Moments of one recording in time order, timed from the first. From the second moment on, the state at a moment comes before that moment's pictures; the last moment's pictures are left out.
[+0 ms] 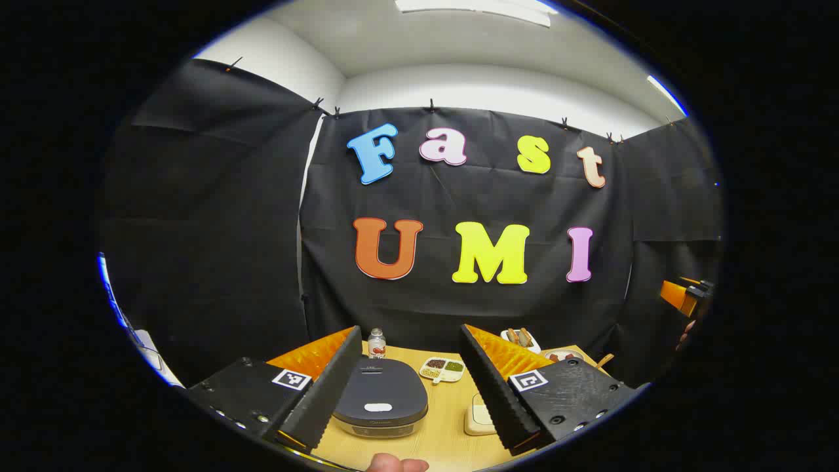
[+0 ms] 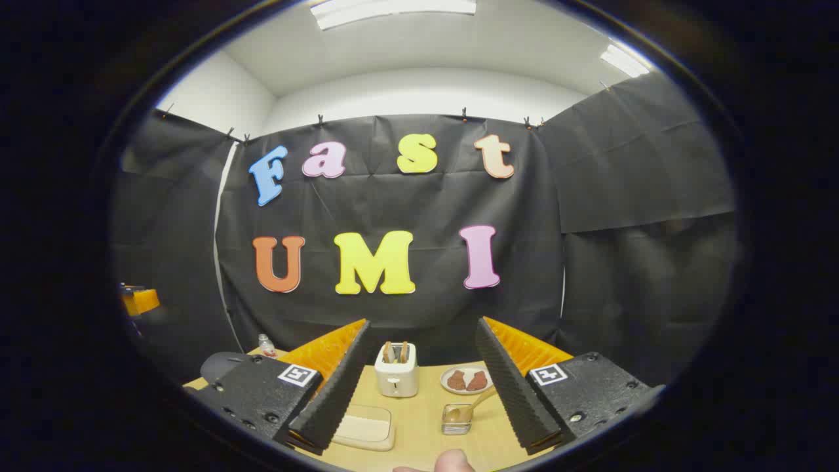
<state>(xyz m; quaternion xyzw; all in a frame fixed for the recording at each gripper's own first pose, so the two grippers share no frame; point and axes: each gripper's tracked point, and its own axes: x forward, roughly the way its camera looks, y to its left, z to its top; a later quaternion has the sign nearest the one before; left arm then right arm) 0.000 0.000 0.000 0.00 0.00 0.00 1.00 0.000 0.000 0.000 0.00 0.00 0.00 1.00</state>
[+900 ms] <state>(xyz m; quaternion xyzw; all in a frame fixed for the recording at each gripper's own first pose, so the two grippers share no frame) 0.008 0.001 -0.007 0.03 0.01 0.00 1.00 0.008 0.001 -0.002 -0.01 0.00 0.00 1.00</state>
